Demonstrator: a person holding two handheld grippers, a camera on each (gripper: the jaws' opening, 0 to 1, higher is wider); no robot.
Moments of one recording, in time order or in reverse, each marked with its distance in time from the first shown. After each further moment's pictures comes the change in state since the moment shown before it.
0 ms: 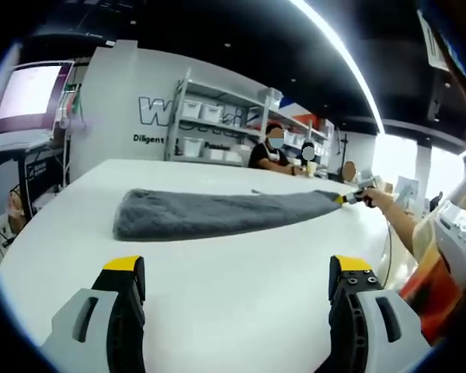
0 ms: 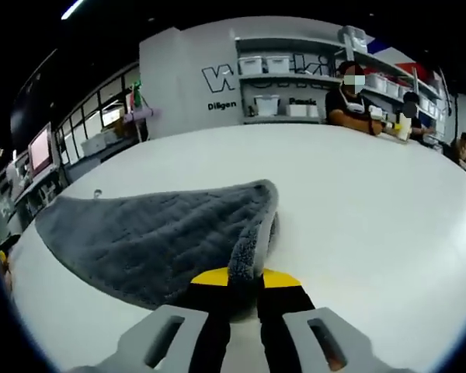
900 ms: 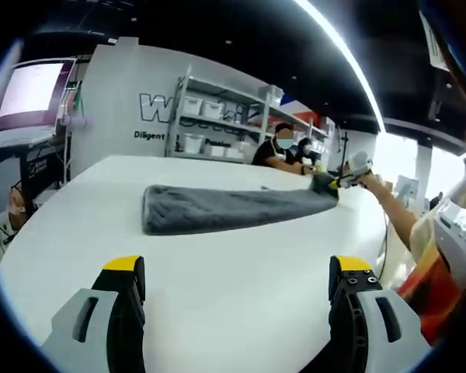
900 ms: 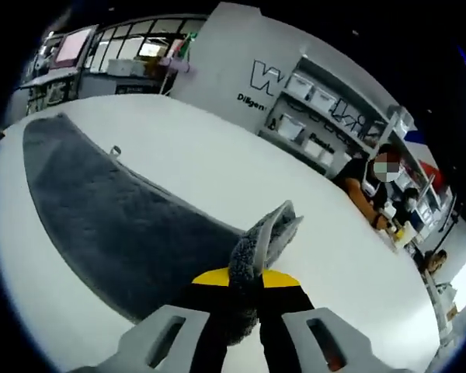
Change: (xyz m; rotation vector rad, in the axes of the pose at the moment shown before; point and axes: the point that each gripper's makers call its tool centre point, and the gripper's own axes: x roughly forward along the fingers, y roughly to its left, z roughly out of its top) left arm -0.007 -0.001 -0.005 -0.008 0.016 0.002; right arm -0.005 0.078 0.067 -0.504 -0.045 -0.061
